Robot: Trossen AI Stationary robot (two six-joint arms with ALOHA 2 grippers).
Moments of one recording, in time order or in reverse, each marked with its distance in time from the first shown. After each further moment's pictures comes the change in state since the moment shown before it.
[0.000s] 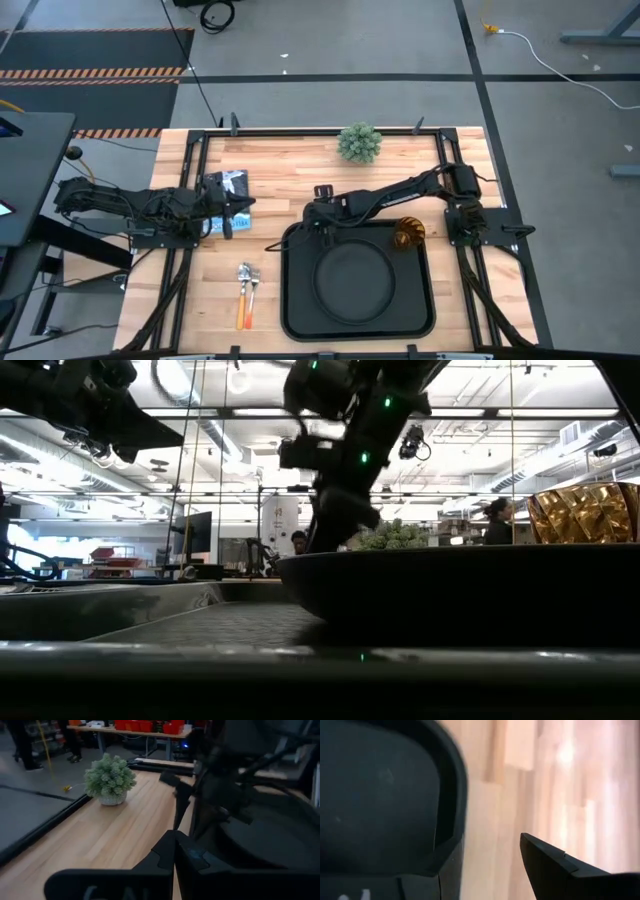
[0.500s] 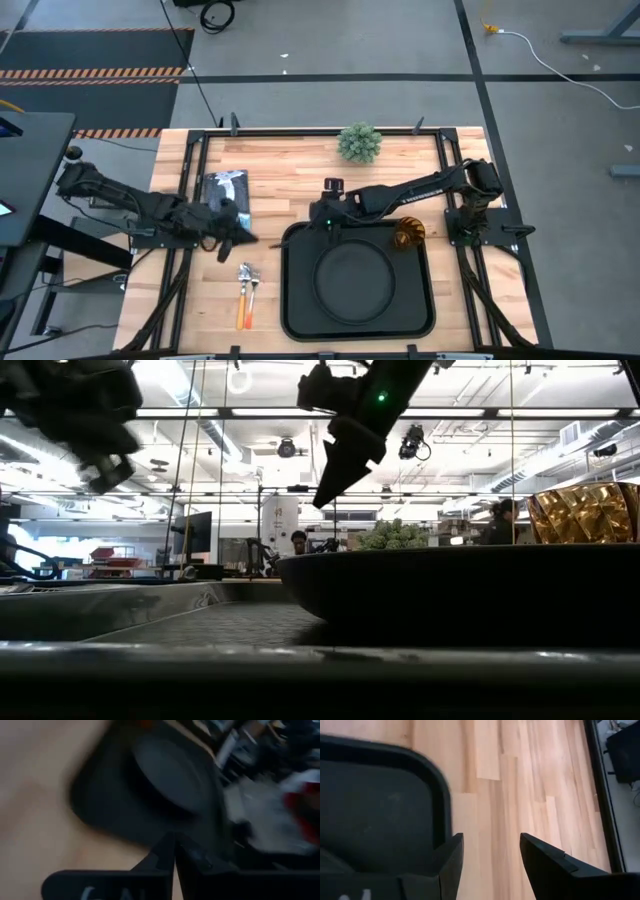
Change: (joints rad) left arm -0.182 0.209 0.044 -0.061 0.334 -0.581; right arm 0.053 -0.148 0.000 -0.093 0.089 0.132
